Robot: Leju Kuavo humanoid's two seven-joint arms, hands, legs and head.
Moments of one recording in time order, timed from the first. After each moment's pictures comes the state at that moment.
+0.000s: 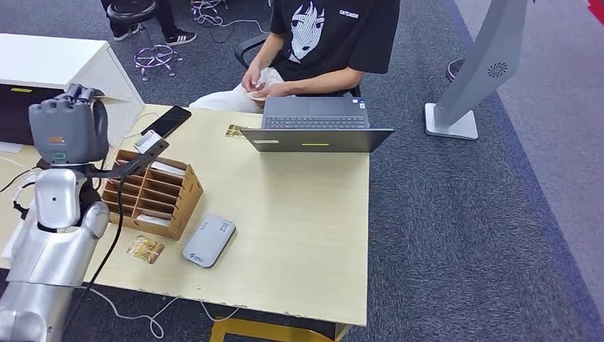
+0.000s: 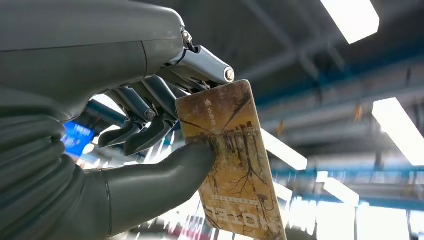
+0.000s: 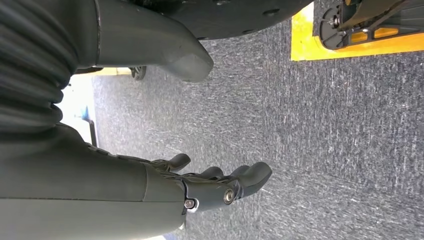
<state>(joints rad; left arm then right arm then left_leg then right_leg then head) -0.52 0.36 -0.15 -1.35 -1.36 0.58 0.17 -0.11 0.12 1.29 -0.10 -1.21 -0.56 0.10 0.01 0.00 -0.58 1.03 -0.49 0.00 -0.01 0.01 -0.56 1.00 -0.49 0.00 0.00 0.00</state>
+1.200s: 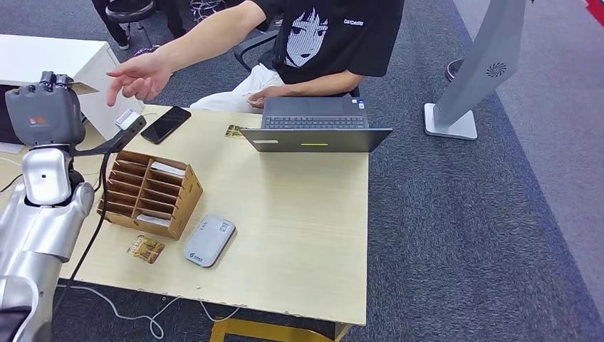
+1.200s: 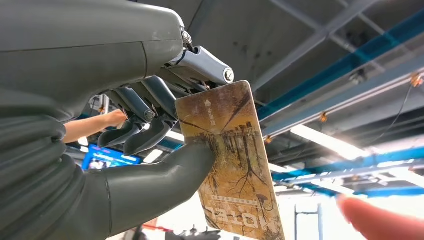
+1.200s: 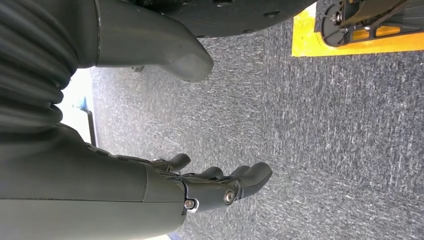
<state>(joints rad) -0.71 0.39 -0.13 -1.00 -1.51 0.62 0.28 -0.12 0.12 1.35 -0.10 -1.21 -0.54 0.11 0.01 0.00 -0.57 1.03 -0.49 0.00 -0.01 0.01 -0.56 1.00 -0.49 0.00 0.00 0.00</state>
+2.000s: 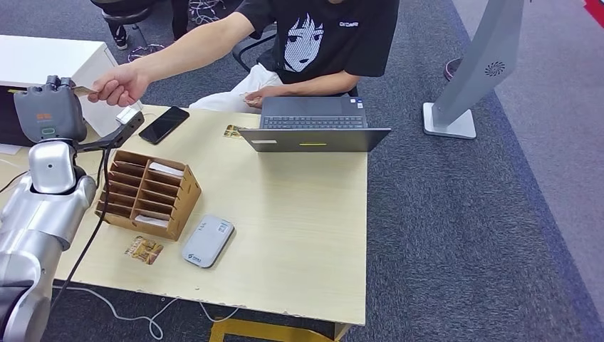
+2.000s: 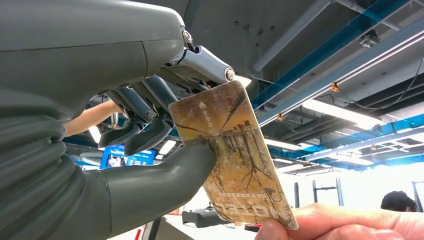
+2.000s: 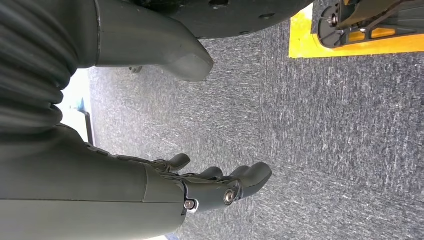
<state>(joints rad) -0.84 0.39 -0.18 -0.72 -1.51 0.66 0.33 -0.12 0.12 1.36 -0.10 -1.23 -0.54 0.10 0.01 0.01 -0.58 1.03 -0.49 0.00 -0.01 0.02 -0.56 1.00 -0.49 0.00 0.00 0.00</state>
